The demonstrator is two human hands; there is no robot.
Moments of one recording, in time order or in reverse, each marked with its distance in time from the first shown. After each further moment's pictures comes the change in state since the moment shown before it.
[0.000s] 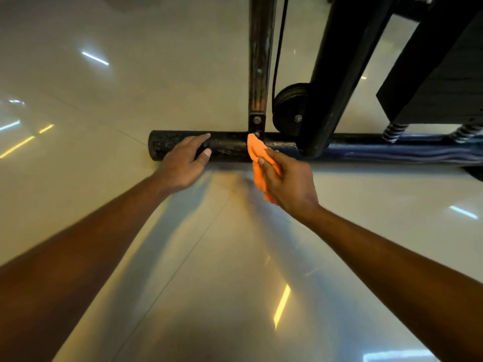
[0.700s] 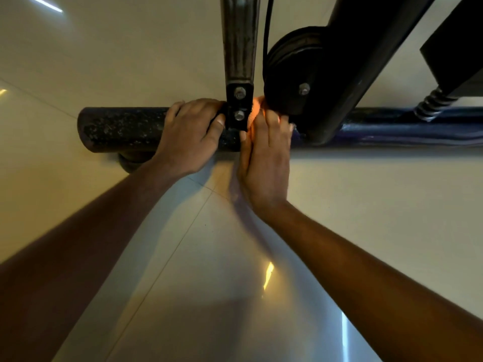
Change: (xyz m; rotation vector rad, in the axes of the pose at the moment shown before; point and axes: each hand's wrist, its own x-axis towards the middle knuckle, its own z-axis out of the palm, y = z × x) left_hand 0.090 0.023 0.076 0.164 0.127 0.255; right_hand 0.058 0.042 0.082 -0.233 0.305 -0.068
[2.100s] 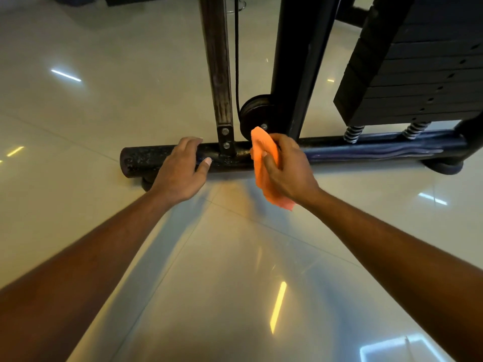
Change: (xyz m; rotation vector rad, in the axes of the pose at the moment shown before) left_hand -0.067 0.053 -0.075 -0.083 -0.036 -0.122; right_hand 0.012 0.009 -0.154 0.180 -0.345 0.123
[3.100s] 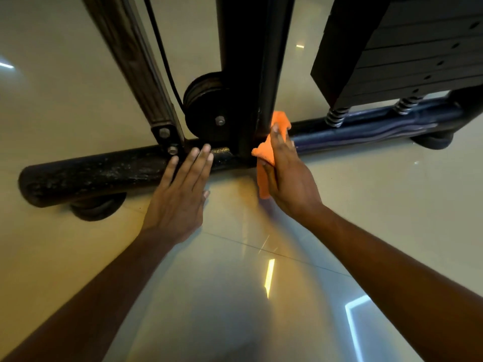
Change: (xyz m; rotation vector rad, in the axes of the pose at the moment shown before) left_hand 0.028 0.008 0.125 0.581 0.032 0.450; right_hand 0.018 0.121 0.011 -0.211 0.059 -0.002
